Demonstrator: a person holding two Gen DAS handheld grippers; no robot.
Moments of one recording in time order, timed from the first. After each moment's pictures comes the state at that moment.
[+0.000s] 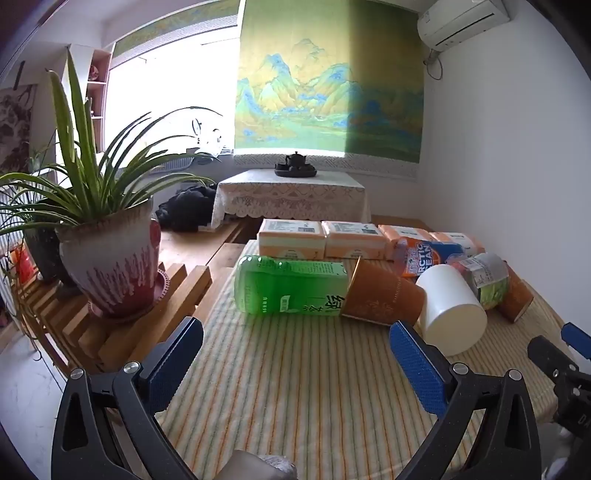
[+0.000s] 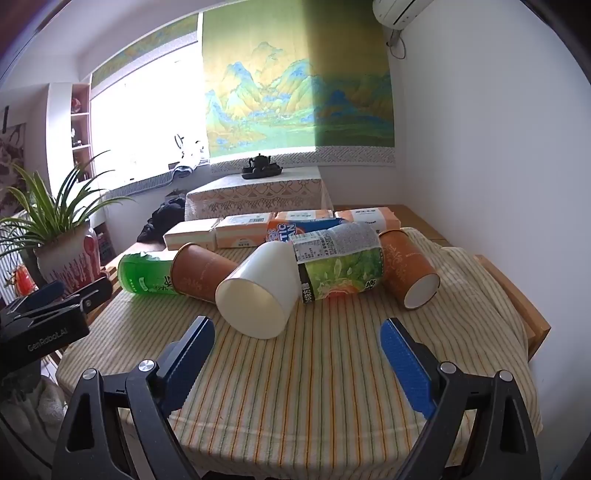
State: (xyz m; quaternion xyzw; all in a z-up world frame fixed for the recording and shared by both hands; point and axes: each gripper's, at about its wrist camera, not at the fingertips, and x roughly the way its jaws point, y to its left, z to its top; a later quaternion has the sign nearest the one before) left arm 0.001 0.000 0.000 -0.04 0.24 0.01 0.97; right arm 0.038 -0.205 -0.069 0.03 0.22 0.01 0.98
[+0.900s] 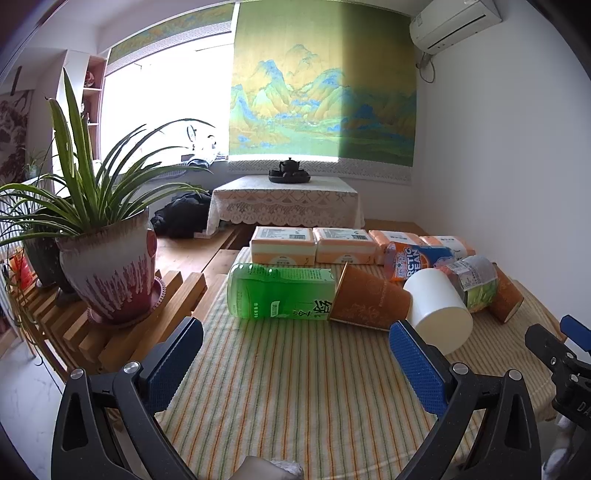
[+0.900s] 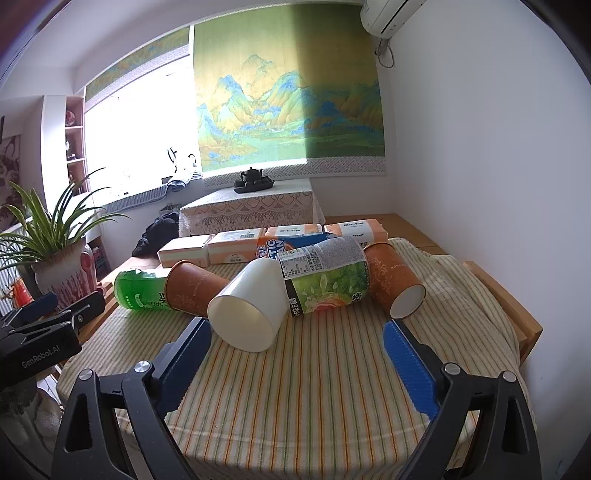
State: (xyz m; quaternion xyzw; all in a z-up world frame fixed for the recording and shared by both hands) left arm -0.011 -0.008 0.010 -0.02 0.22 0.01 0.98; right arm 0.031 -0.217 -0.061 0.05 0.19 0.00 0.98
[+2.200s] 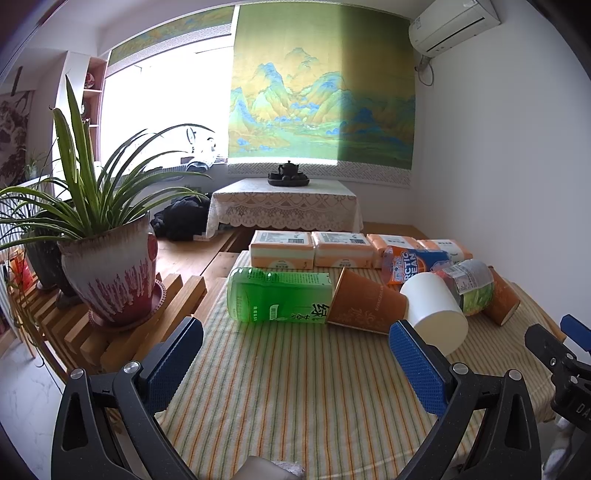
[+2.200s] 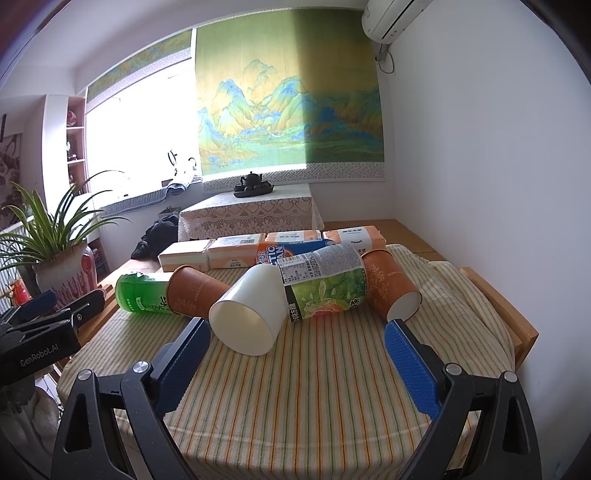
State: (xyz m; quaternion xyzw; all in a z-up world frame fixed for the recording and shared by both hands) left arm -0.015 -0.009 0.015 -0.02 0.21 0.00 0.98; right arm 0.025 -0.219 -0.057 0.05 0.18 0.00 0.98
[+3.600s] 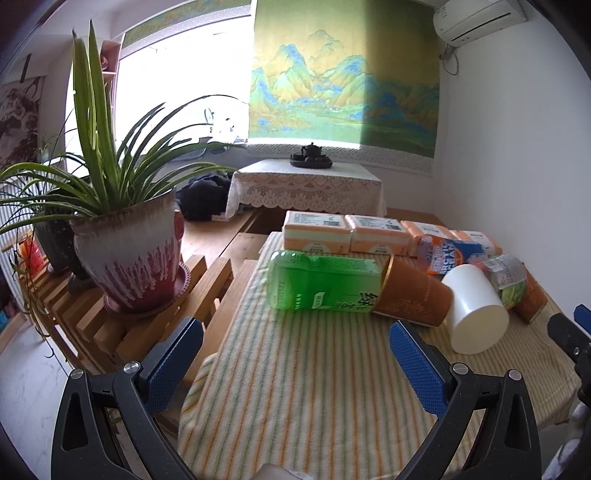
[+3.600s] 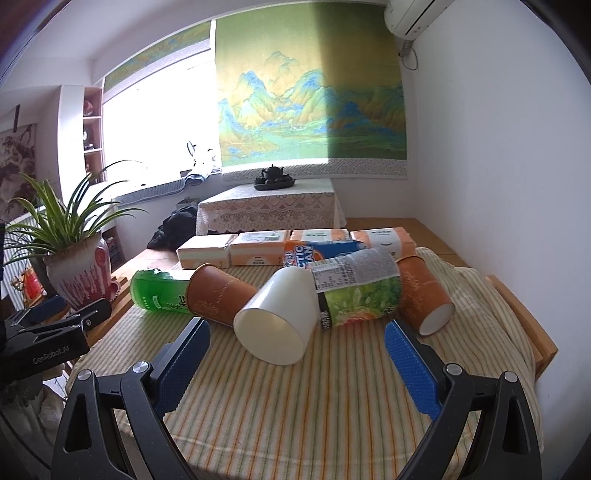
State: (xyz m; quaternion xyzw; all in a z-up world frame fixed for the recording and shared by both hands) left arm 0.007 0.030 0.004 -0.03 0.25 0.04 0.97; right arm 0.046 -0.197 -0.050 0.03 0.19 0.04 0.98
